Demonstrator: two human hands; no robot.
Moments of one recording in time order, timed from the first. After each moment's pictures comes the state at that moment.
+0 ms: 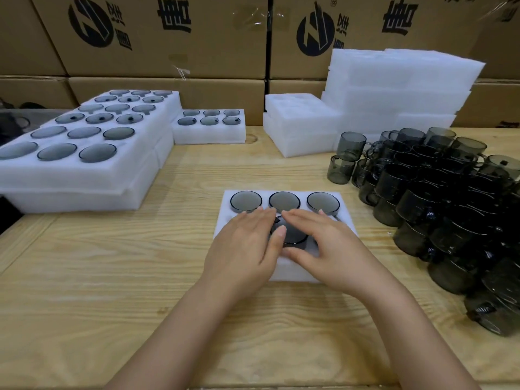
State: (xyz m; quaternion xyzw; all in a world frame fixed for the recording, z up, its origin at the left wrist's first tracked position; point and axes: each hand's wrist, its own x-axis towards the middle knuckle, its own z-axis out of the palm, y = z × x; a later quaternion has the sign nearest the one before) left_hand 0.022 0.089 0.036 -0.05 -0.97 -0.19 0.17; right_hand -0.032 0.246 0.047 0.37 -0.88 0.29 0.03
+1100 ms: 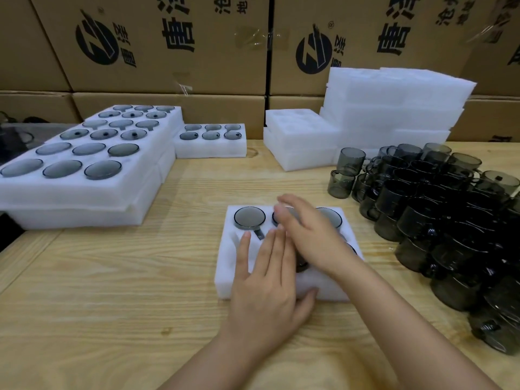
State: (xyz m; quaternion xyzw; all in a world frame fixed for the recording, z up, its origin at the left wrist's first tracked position) left_hand 0.030 0.114 -0.003 -0.06 -0.92 0.05 0.38; right_hand -0.061 0.203 0.058 0.26 -0.84 0.47 -0.01
